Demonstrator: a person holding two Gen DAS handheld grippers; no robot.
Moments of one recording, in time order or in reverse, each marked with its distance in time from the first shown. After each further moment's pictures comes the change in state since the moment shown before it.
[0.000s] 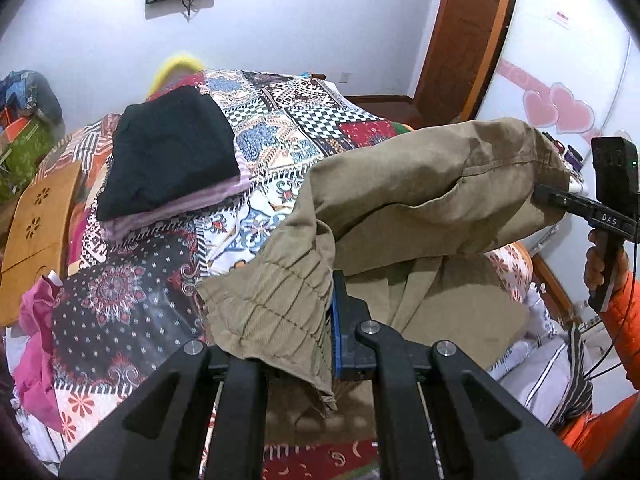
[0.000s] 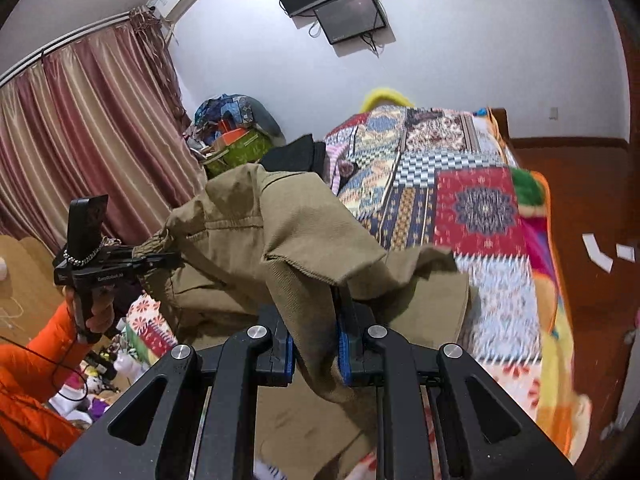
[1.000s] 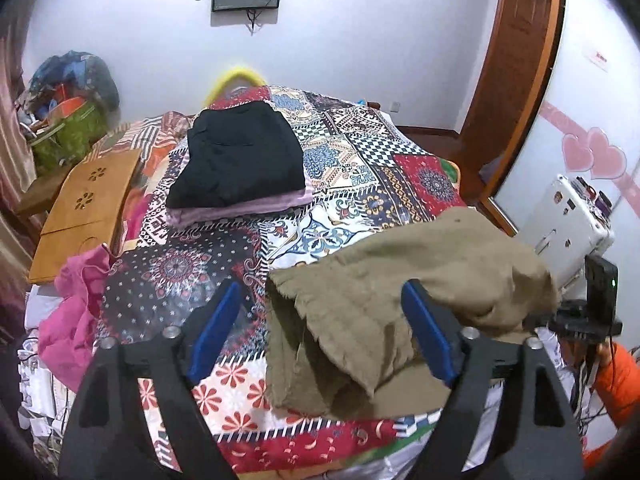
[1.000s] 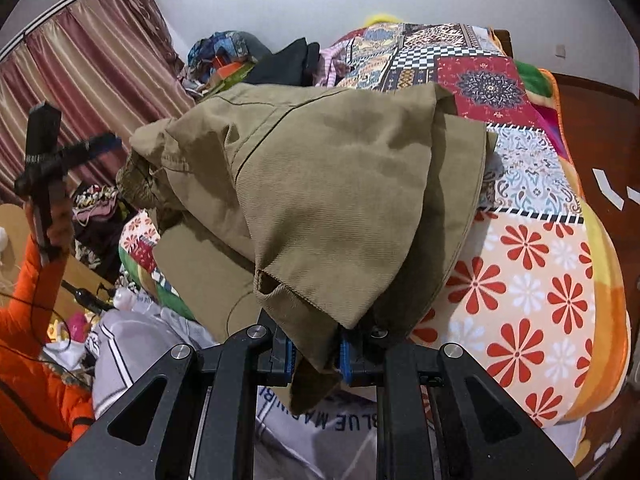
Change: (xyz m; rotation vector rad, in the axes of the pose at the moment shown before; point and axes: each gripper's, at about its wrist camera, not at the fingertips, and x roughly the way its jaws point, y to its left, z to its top) left arm -0.054 0.028 -0.006 -0.135 -0.087 0.150; right arm 0.025 -0.010 -0.092 0.019 0.236 0.020
